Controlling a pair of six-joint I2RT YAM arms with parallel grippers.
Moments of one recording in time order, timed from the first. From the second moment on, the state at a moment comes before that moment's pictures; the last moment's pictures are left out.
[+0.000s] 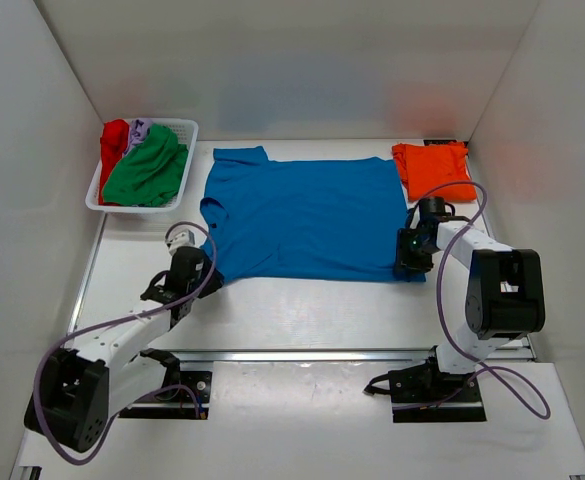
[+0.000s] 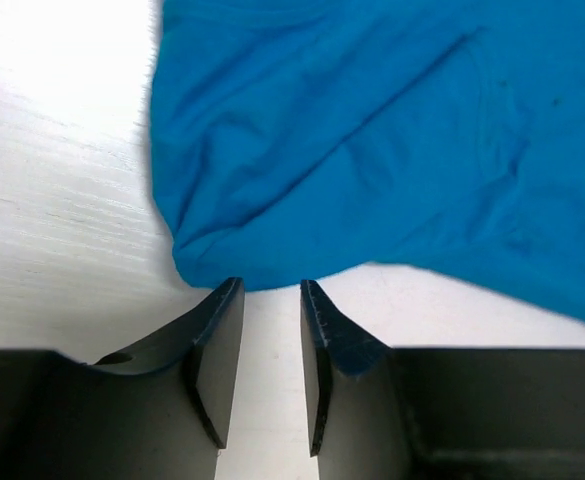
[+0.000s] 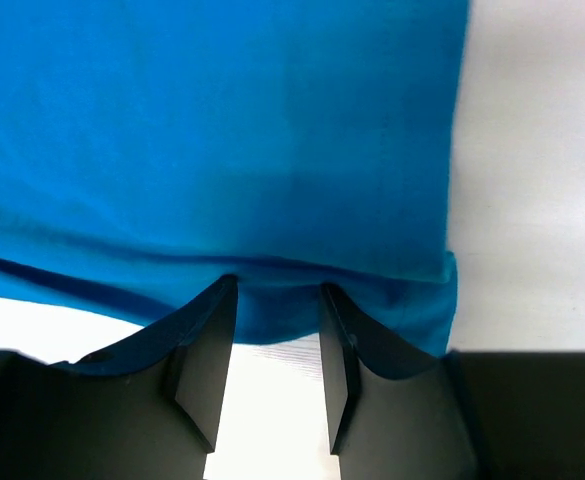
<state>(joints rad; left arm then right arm) -0.35 1.04 0.37 -0.07 -0.16 -0.73 0.00 1.62 0.92 -0.56 -0.17 0.11</state>
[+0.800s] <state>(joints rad) -0.43 1.23 0.46 -0.10 -0.25 -0.55 0.03 1.61 0.92 -0.57 -0.15 0.11</state>
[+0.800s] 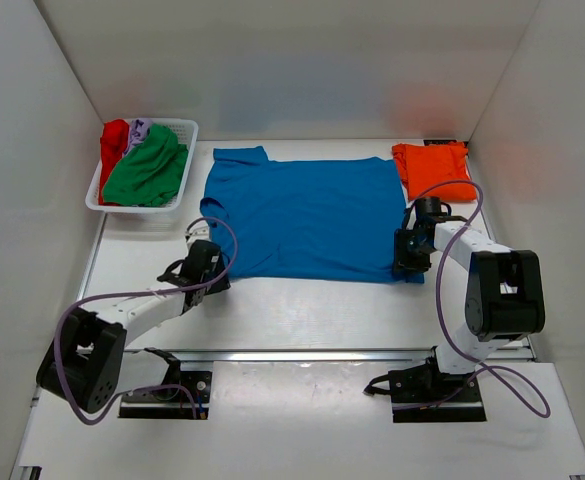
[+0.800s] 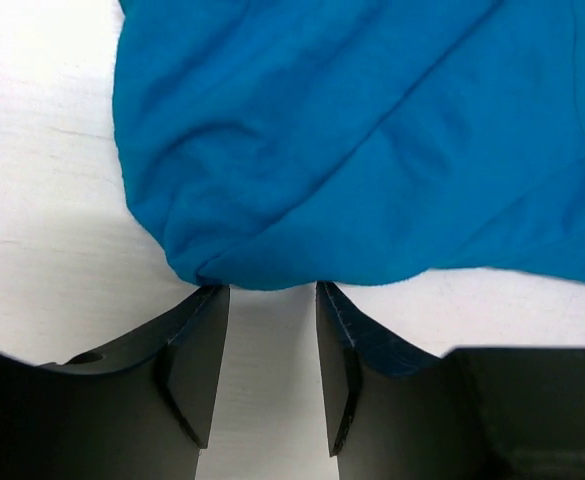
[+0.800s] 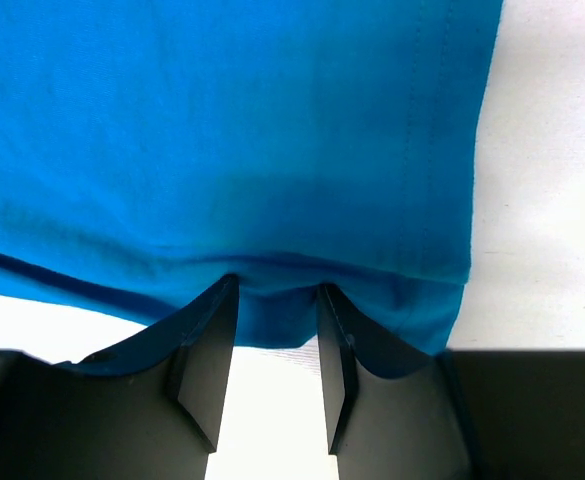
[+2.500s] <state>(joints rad) -0.39 1.17 0.53 -0.09 -0.17 -0.58 0.02 1.58 0.91 -0.58 -0.16 0.10</state>
